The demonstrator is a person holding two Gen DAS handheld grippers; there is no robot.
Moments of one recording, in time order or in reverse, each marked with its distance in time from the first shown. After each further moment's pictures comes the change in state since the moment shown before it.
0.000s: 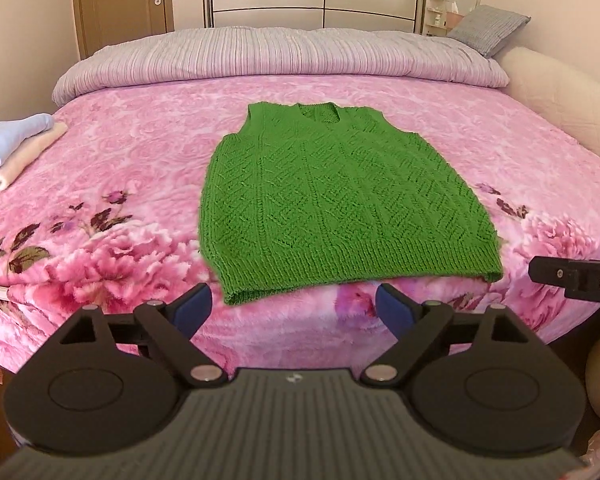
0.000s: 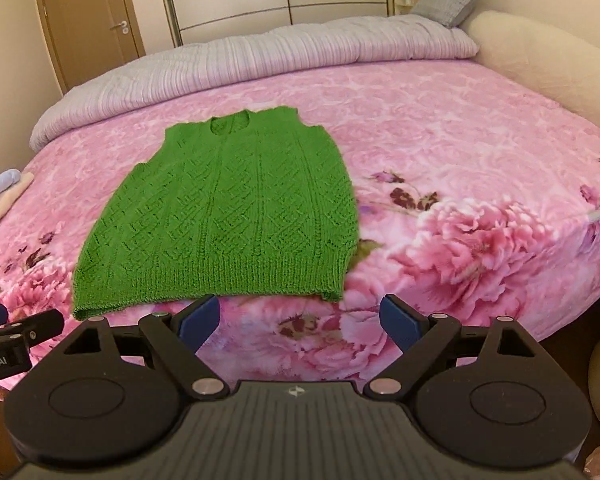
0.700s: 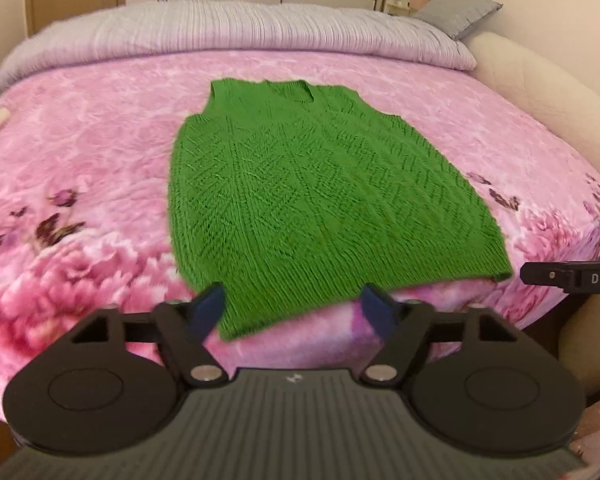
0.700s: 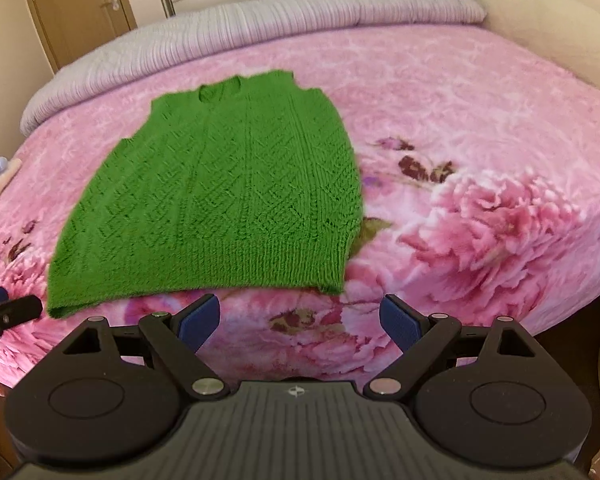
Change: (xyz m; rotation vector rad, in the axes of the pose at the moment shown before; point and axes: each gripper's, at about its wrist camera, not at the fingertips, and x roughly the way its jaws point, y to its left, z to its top) left arm 0.082 0.052 0.030 0.019 0.091 -0.191; right arm 0.067 -0.015 0.017 0.024 0.124 0.017
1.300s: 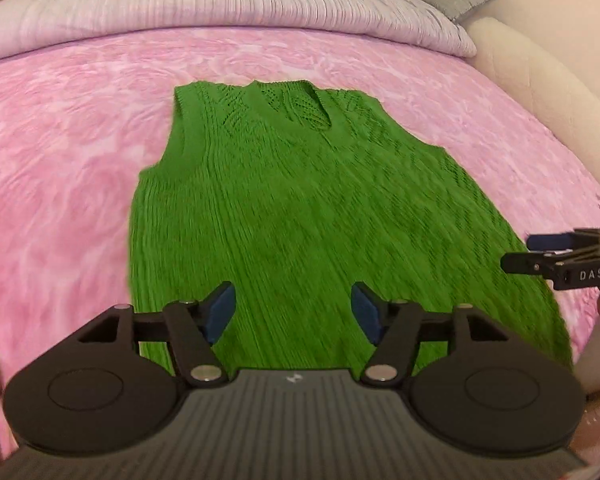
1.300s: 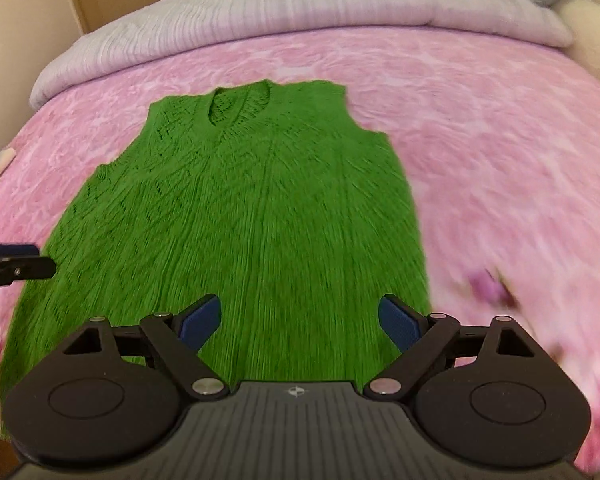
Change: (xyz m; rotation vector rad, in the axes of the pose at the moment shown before) left arm 0.176 0.074 0.155 0.037 0.116 -0.139; right arm 0.160 0.012 0.158 -0.162 0.074 0.113
